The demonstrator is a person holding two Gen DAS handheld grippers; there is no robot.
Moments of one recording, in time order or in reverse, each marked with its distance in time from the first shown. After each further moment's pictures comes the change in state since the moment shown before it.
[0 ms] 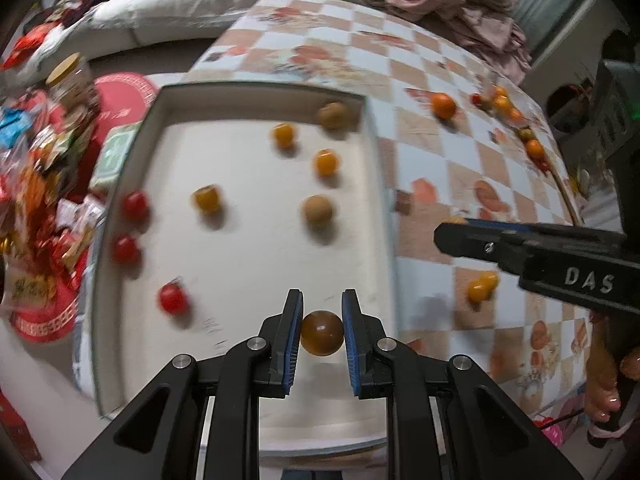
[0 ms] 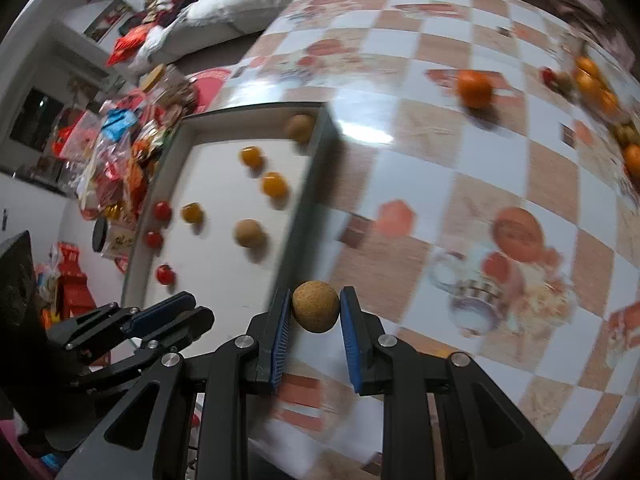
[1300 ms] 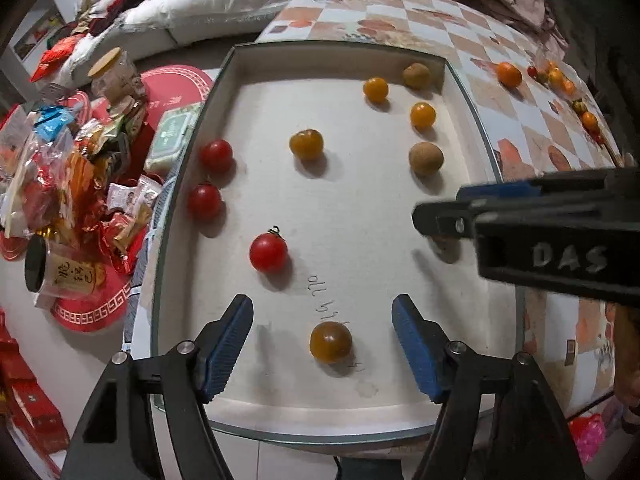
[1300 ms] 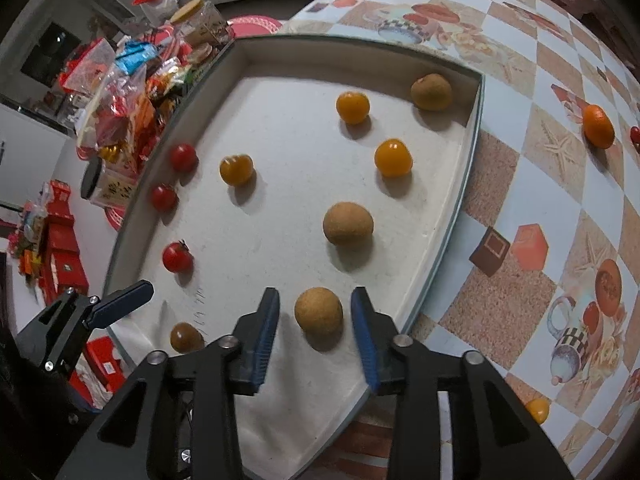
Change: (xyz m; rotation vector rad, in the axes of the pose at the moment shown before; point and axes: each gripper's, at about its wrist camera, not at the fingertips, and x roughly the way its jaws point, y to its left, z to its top) left arm 0.016 0.036 -0.027 0.040 0.031 0.189; right arm 0.067 0.063 0.007 -0.148 0.077 -0.036
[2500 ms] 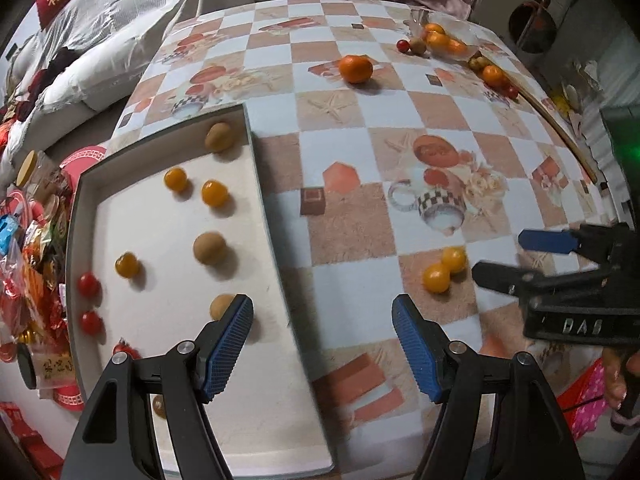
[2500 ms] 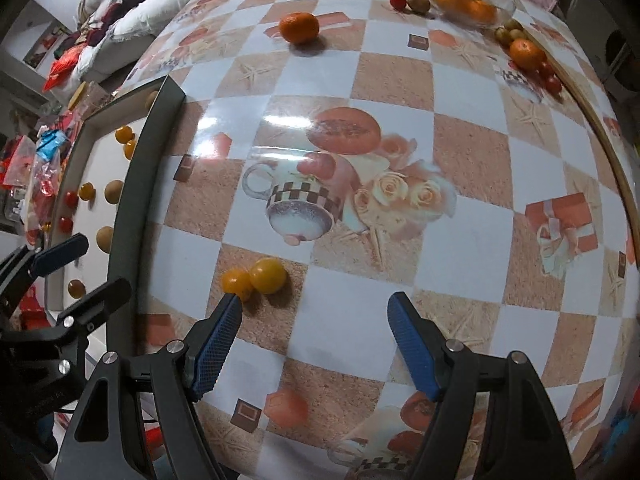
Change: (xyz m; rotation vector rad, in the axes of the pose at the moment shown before) left arm -0.019 -0.138 0.044 0.277 -0.035 -0.107; right arm -0.074 -0.163 -0.111 0.339 -0.074 -0.162
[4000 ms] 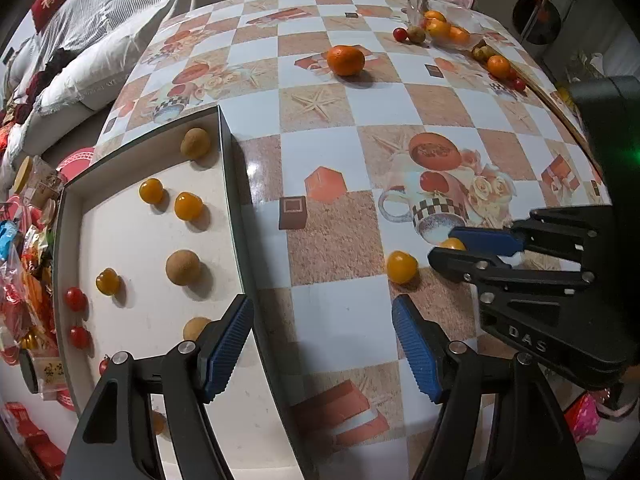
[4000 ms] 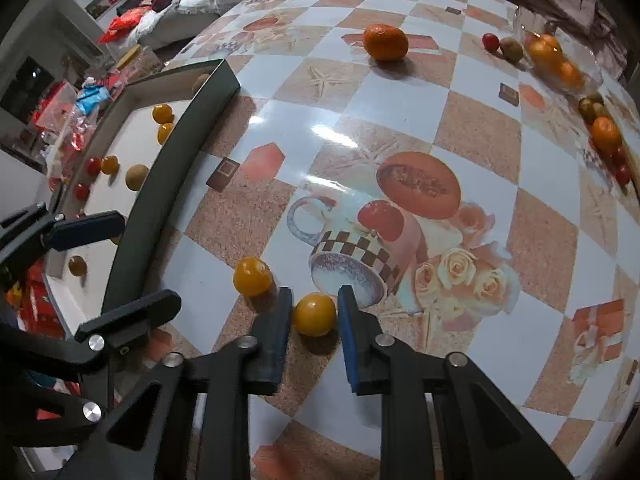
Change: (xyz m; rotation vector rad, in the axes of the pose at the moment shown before) left arm 0.021 -0.018 0.014 0.010 0.034 0.025; right arm 0.023 0.022 0.022 -0.227 -0.033 0.078
